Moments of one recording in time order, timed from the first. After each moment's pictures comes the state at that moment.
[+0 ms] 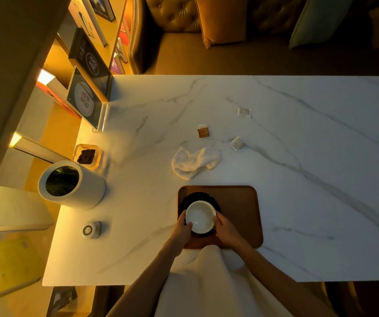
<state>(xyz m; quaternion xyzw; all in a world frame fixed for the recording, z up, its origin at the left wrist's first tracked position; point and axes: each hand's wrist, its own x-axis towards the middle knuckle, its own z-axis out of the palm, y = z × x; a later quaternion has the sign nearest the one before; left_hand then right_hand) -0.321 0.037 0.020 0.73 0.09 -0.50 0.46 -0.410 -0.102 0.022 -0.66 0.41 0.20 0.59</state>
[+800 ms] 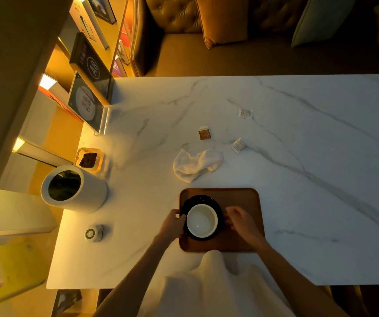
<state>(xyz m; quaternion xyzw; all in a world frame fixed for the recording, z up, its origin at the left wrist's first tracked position) -0.279 0.044 0.048 0.78 0.08 -0.51 0.36 -0.413 -0.148 0.032 -0.66 0.46 0.13 0.59</state>
